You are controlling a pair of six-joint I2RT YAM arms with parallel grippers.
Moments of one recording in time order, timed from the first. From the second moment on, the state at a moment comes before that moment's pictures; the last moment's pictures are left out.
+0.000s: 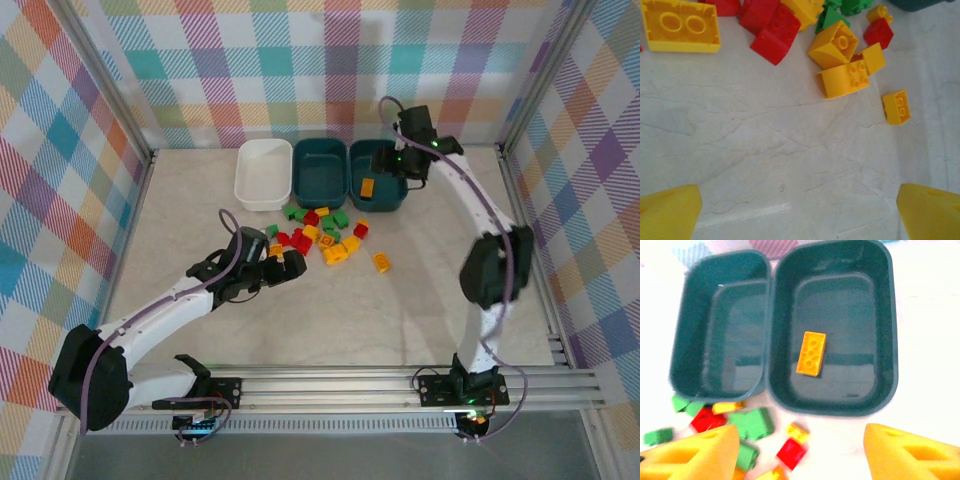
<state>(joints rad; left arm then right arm) -0.59 1.18 0.73 -0.36 0.11 -0.83 0.32 1.76 1.70 -0.74 -0.03 0.33</state>
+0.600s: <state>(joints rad) -0.59 1.34 0.76 -0.27 0.09 -0.87 0.53 1.55 0.94 -0.58 0.01 0.40</state>
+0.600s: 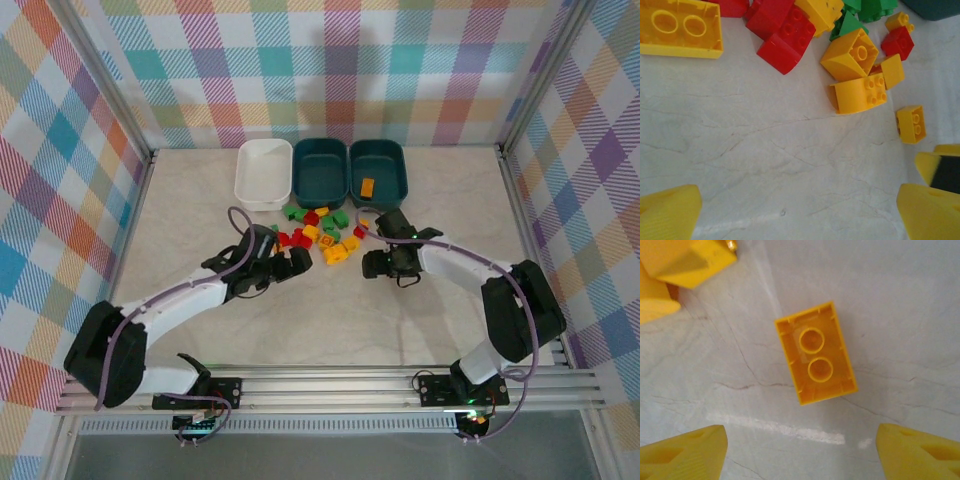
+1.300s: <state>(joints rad) -0.60 1.43 0.85 -0.24 0.05 -0.90 0.52 1.54 0.86 -0.48 0.04 0.41</state>
